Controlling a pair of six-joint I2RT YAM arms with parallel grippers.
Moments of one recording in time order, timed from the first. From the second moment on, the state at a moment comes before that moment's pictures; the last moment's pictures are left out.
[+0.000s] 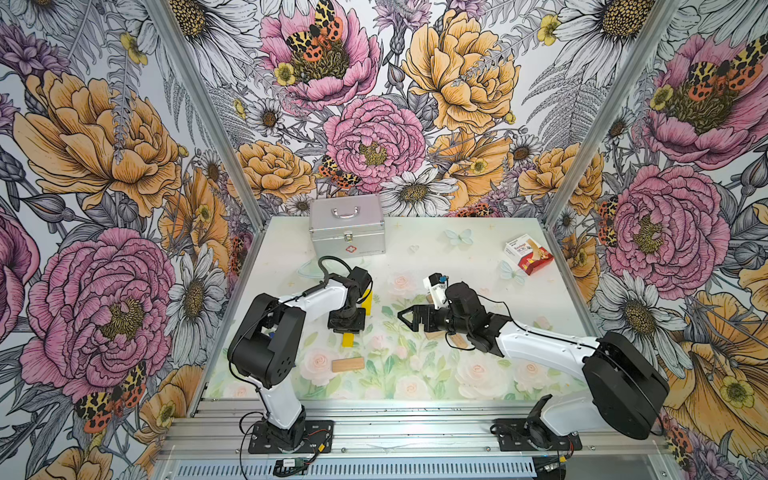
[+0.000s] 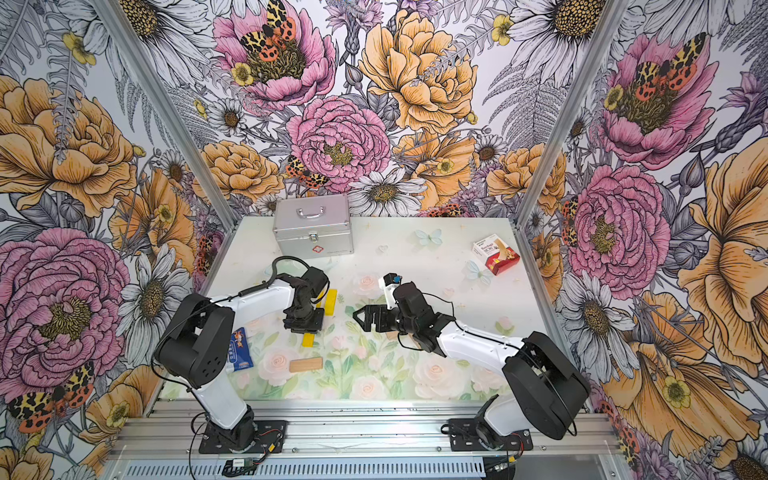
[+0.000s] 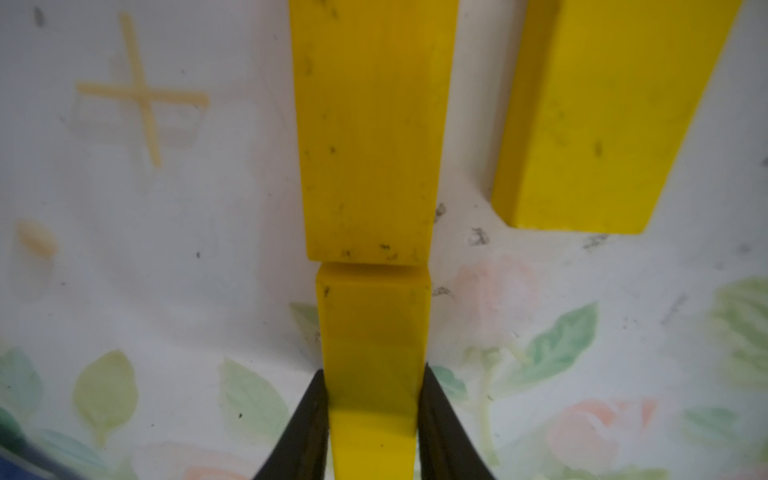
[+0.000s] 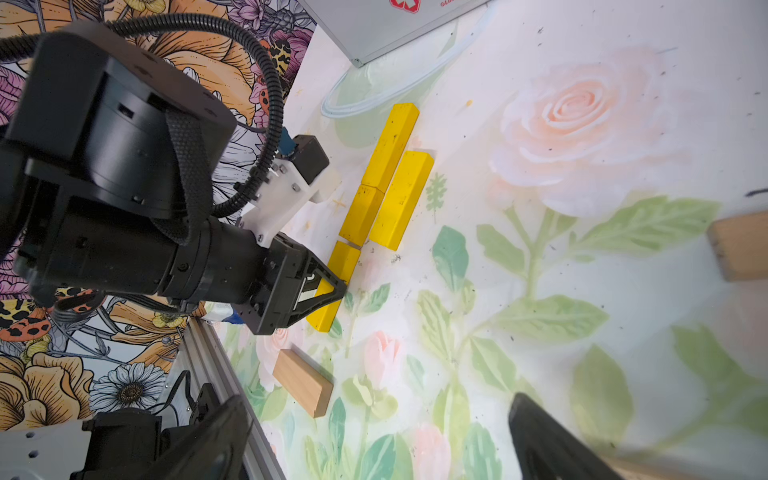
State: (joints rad) left arm -0.45 1.75 1.07 -0.90 -0.08 -0.42; right arm 0.71 1.43 0.71 0.15 -0.32 0.67
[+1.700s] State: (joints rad) left arm -0.45 1.76 1.08 -0.91 -0.08 -0.40; right arm 0.71 1.43 0.71 0.16 -0.31 0.67
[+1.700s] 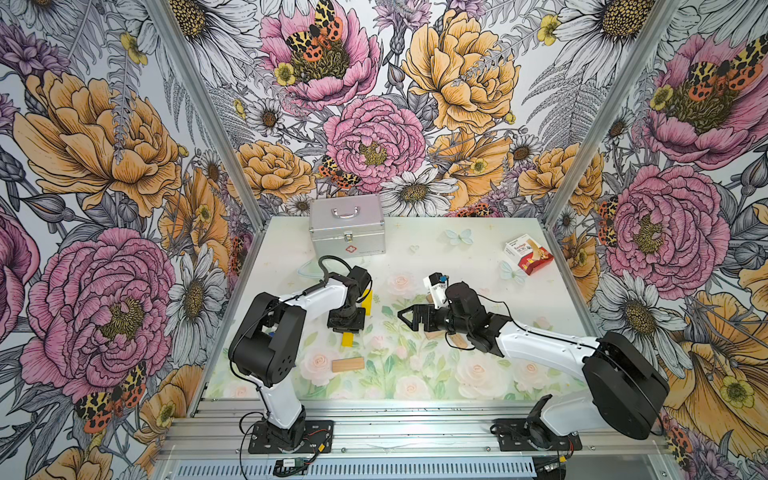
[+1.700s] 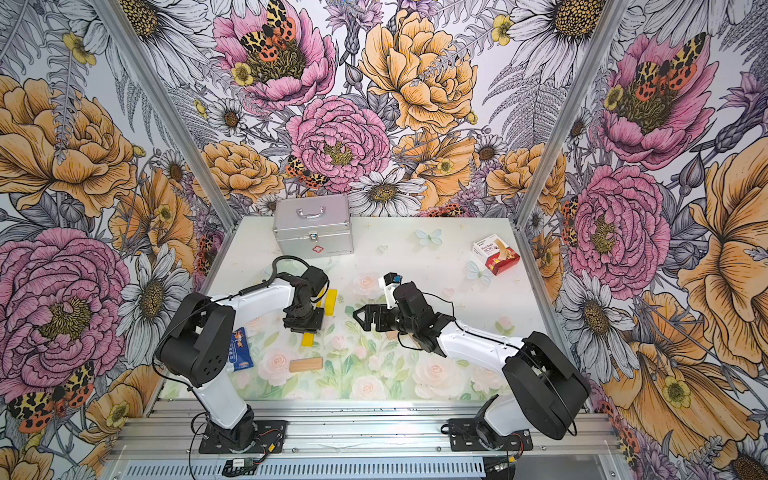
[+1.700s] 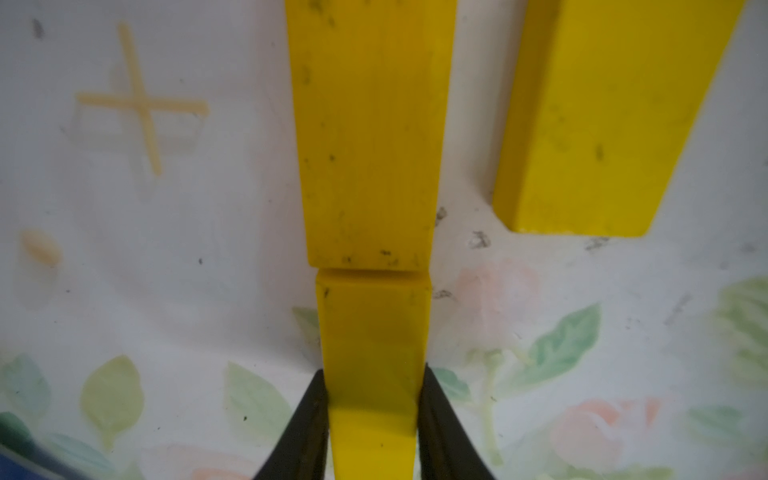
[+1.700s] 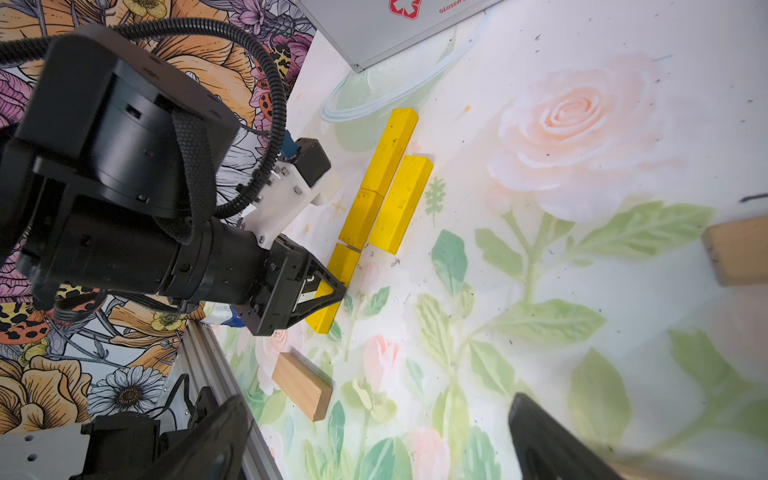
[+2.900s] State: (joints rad) left arm -0.44 1.78 1.10 -0.91 -0.08 -0.39; right arm 0.71 1.43 0.71 0.16 -0.31 0.67
